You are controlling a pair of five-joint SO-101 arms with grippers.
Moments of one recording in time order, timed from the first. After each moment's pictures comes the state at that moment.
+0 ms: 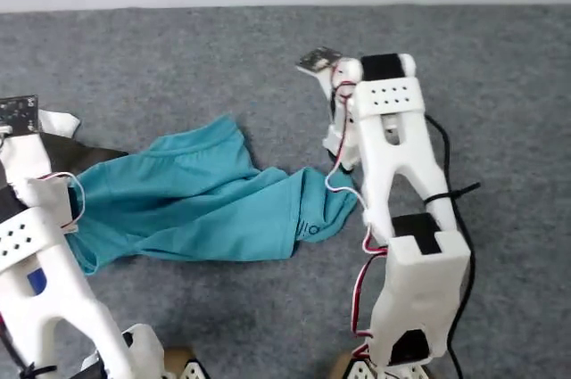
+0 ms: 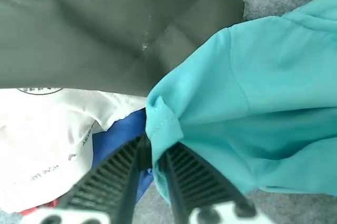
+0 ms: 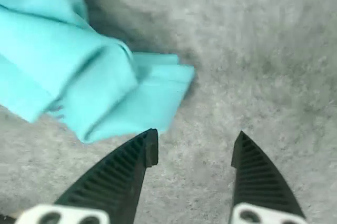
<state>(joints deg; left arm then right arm) -36.0 -29.4 31.9 78.2 -14.4 -13.3 24.8 -28.5 100.5 29.1</state>
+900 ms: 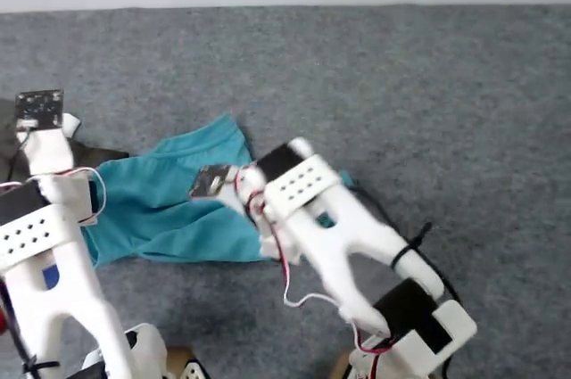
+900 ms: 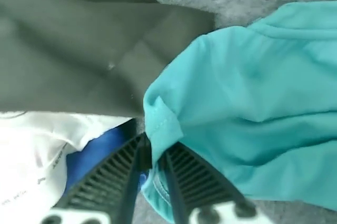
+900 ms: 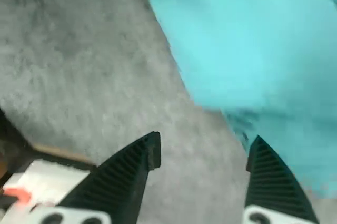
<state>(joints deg) -31.9 -29.4 36.0 72.7 -10.6 -42.5 0.9 16.4 87.6 35.9</state>
